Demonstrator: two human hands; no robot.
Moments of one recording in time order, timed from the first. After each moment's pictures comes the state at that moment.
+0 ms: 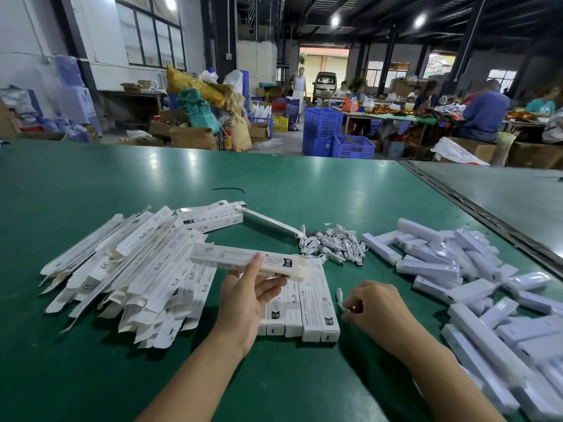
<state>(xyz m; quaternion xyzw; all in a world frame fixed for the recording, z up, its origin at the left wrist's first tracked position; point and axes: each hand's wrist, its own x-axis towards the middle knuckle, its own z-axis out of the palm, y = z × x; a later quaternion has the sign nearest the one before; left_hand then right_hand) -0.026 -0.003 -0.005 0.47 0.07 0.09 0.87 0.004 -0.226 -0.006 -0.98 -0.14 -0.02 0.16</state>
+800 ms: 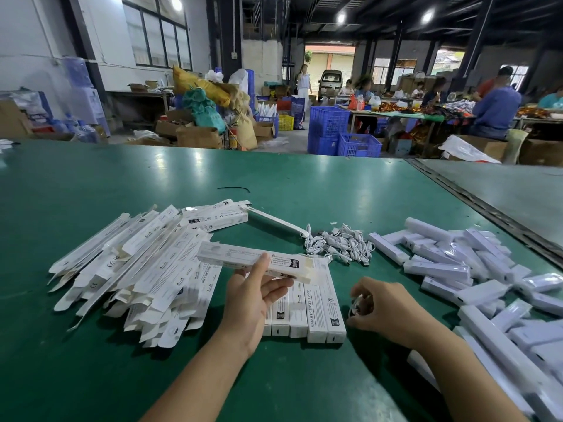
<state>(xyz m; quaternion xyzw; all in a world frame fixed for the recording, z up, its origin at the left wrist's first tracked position) -0.024 -0.006 -0.006 0.48 0.08 0.08 0.87 0.013 -0.240 -0.005 -0.97 -0.13 0.02 0.20</state>
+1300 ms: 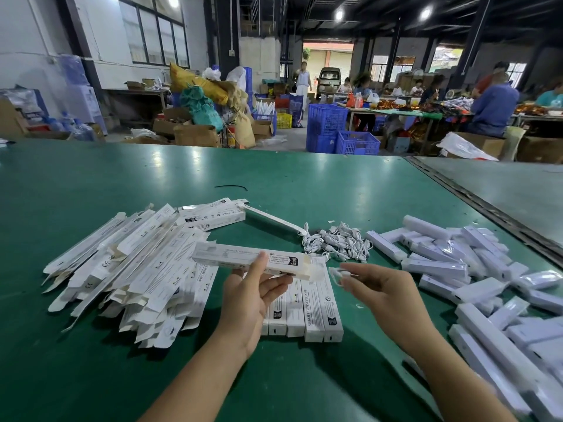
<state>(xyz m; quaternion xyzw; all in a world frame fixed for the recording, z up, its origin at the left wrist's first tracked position) -0.025 -0.009 -0.004 0.46 0.08 0.09 0.88 -0.008 -0.222 0.004 -0.82 -0.11 -0.09 0.55</state>
